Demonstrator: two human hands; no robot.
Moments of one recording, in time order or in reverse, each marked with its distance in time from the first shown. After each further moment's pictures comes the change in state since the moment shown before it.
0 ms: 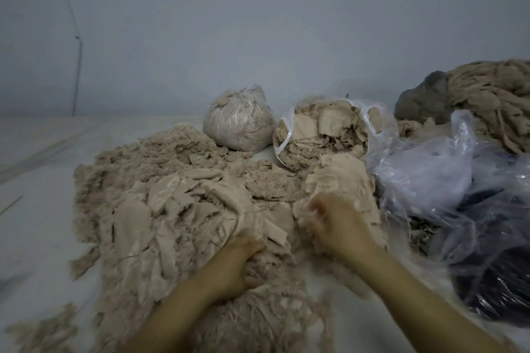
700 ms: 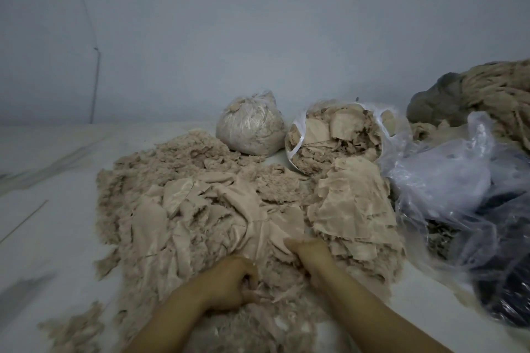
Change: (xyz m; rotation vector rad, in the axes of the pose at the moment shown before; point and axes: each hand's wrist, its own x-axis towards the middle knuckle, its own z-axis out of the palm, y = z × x) left_hand -0.025 -0.024 -0.010 0.042 -0.124 0.027; right_hand 0.002 -0.021 0.105 0.939 -0.153 0.661
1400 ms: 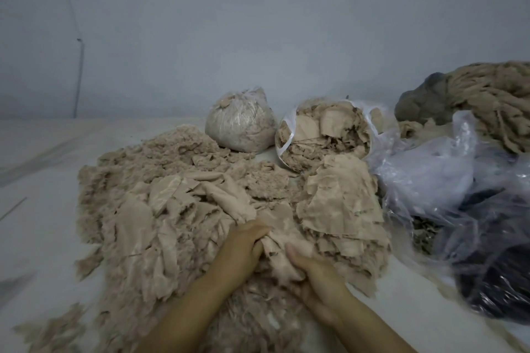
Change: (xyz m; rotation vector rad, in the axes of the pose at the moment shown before) left_hand 0.032 0.035 0.000 -0.196 0.560 0.054; right_hand -0.063 0.000 -0.024 0.581 -0.260 0.123
